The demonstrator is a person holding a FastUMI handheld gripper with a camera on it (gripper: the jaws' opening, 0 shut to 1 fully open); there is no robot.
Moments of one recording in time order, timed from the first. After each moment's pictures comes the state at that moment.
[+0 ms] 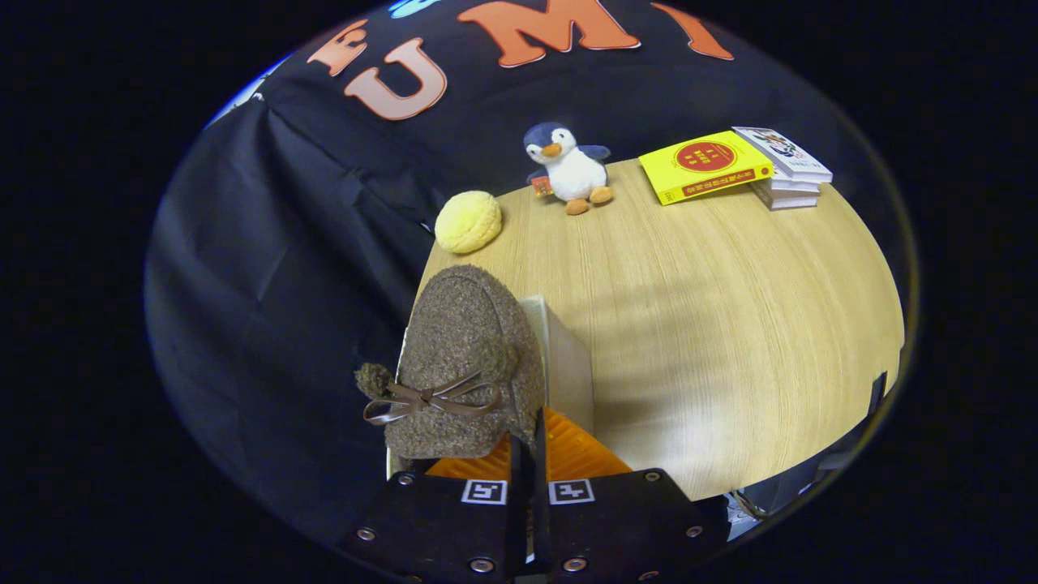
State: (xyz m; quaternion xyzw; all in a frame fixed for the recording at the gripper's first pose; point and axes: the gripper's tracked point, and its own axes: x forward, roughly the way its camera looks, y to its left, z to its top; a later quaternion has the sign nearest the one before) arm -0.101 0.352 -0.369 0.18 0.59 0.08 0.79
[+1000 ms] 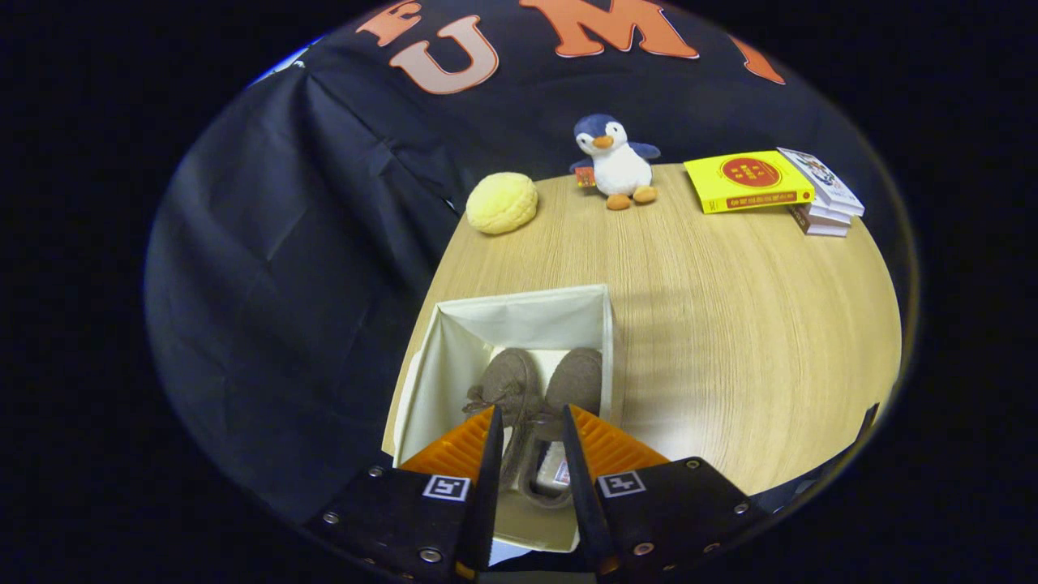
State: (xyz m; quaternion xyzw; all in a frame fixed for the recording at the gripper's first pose) arm -0.094 0.368 -0.354 0.14 0.56 0.14 0.80
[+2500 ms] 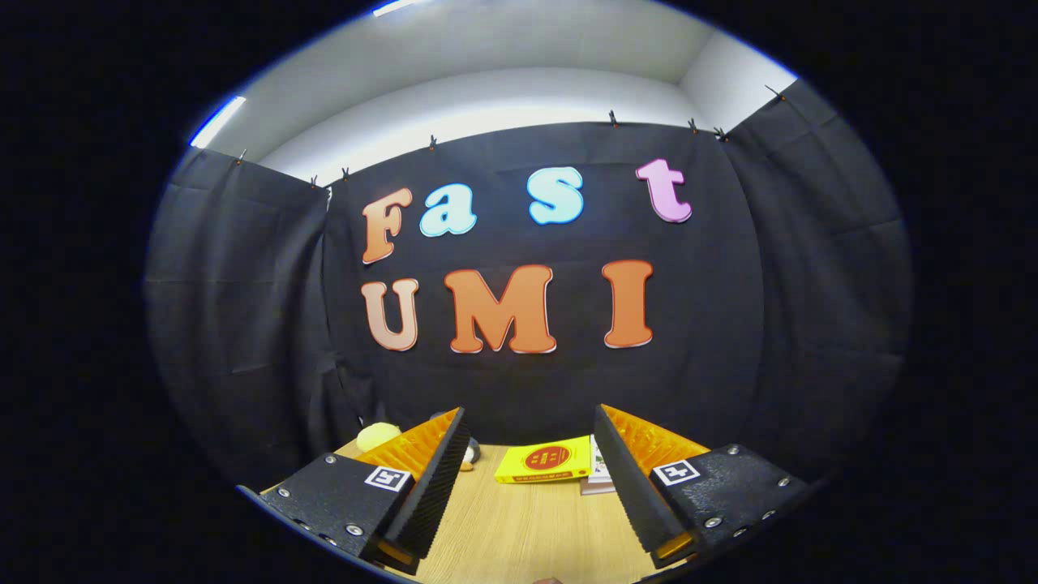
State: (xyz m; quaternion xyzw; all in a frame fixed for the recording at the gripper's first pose) arm -0.001 -0.009 -0.074 0.03 0.10 0.00 0.99
